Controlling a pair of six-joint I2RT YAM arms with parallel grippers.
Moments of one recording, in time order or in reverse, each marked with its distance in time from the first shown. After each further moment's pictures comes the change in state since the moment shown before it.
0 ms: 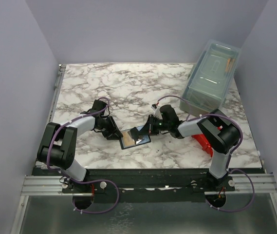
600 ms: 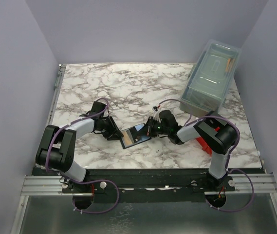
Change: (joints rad) left arm 0.000 -0.032 -0.046 0.059 0.007 -0.032; right arm 0.059 0.015 -0.073 0.193 0.148 0.085
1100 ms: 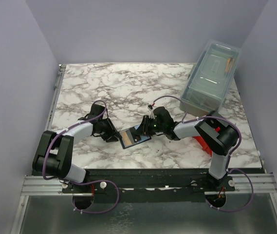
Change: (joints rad) left arm -0.008 -0.087 -0.065 0.022 -0.056 -0.050; right arm 0.030 -0.011 0.096 -0.197 0.051 -0.069
